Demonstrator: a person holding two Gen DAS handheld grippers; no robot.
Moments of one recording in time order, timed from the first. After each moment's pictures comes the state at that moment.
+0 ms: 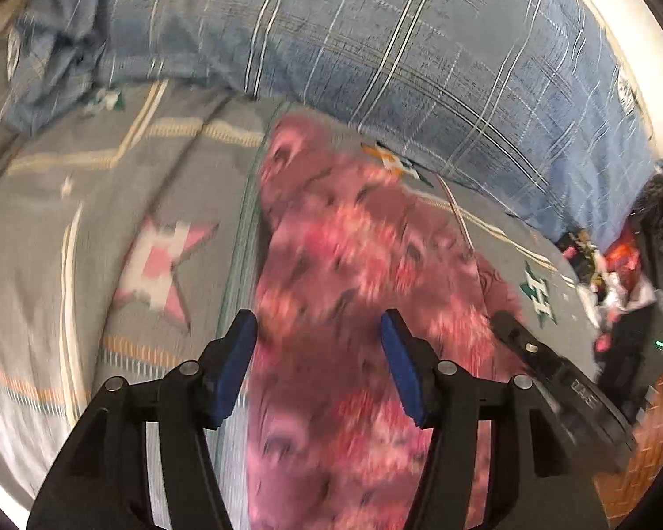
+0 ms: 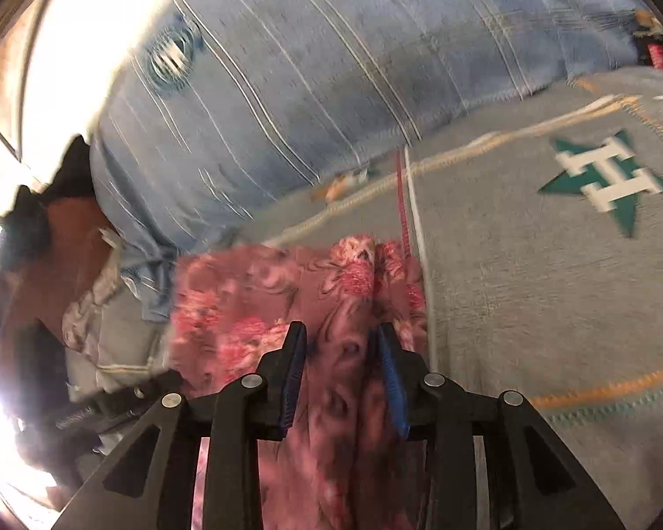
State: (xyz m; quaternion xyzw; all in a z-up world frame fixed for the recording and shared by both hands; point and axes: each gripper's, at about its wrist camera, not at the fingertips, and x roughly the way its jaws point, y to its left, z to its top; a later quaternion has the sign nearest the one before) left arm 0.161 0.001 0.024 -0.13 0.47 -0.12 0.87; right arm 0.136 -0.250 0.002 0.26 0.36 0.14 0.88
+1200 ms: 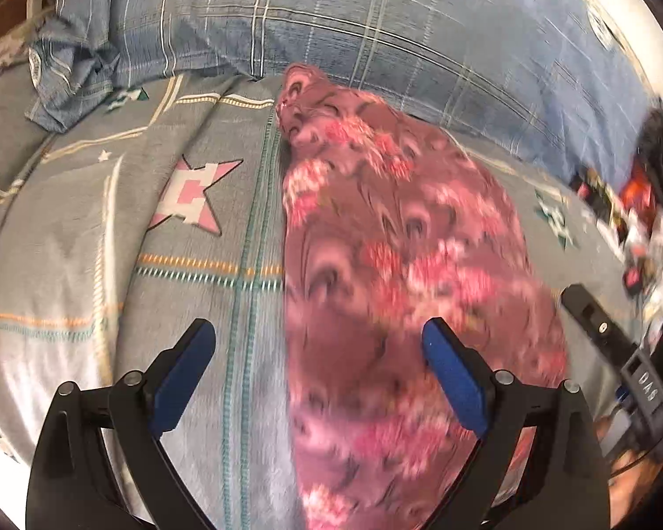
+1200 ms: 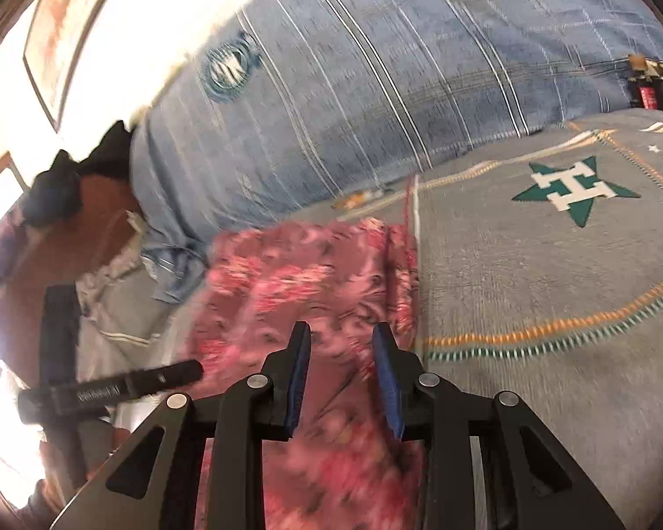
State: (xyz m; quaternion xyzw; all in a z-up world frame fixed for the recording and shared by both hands) left arm 0.077 0.007 0.002 -0.06 0.46 -0.11 0.88; right arm 0.039 -0.258 0.002 0.20 0.29 0.14 0.93
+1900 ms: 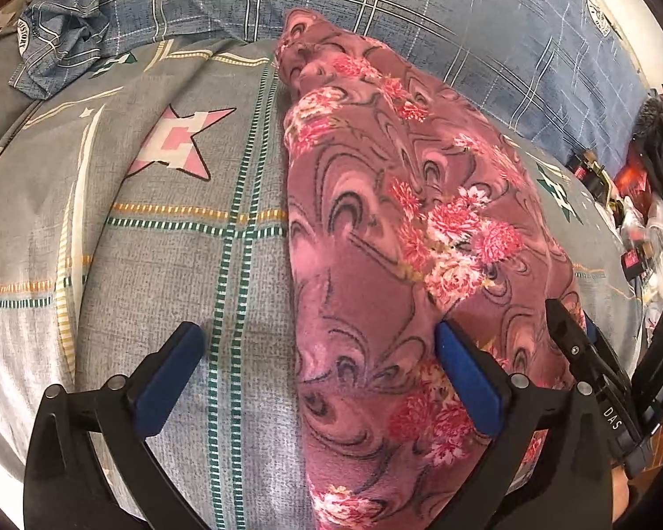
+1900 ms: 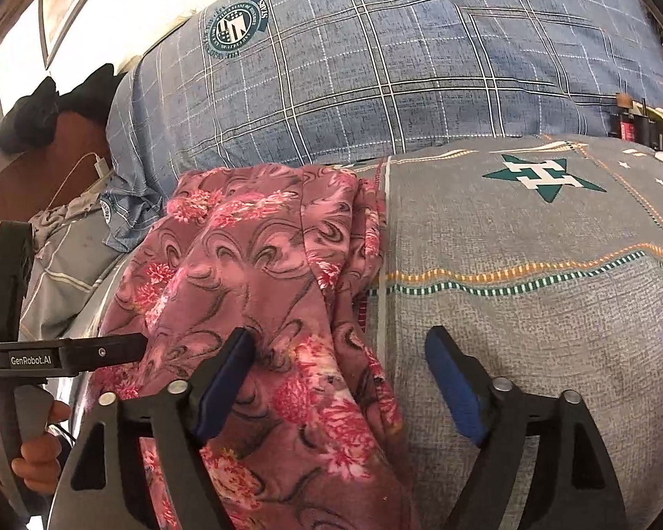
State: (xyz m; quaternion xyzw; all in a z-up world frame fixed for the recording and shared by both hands) left arm 0.083 0.016 -0.032 -0.08 0.48 -0.14 0.86; right arm 0.036 -0.235 -0.036 0.12 0.30 0.07 0.94
